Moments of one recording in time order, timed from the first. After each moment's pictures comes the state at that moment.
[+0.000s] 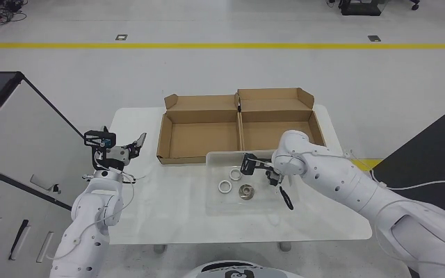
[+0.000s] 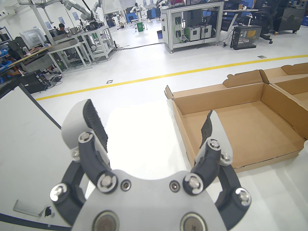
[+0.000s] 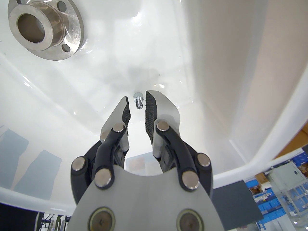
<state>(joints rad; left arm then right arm) 1.73 -1.15 -1.60 -1.80 1.33 0.00 0.00 -0.76 -1.00 0.44 -1.52 -0.78 -0.37 1.41</state>
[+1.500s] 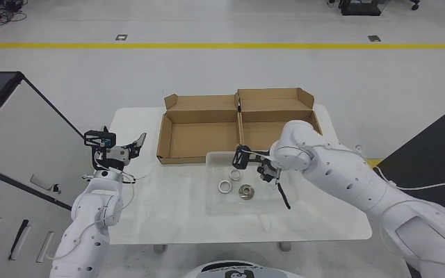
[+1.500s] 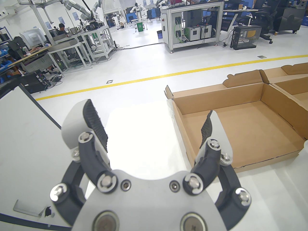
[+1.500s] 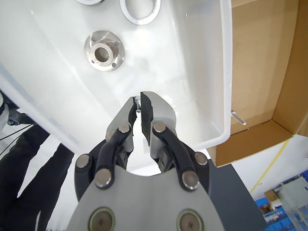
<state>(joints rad) 1.73 -1.15 -1.60 -1.80 1.33 0.00 0.00 -0.75 -0.98 0.56 -1.72 -0.64 -0.30 1.52</state>
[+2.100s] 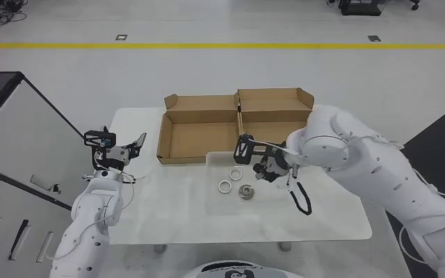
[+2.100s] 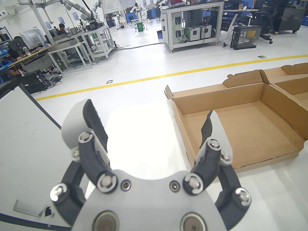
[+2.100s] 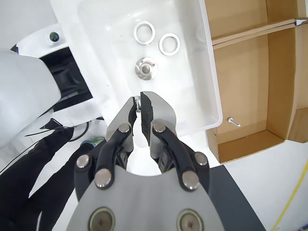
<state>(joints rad) 1.73 -1.15 -1.60 -1.80 1.33 0.00 0.00 -0.74 -0.87 0.74 -1.98 -0.33 -0.25 1.54</state>
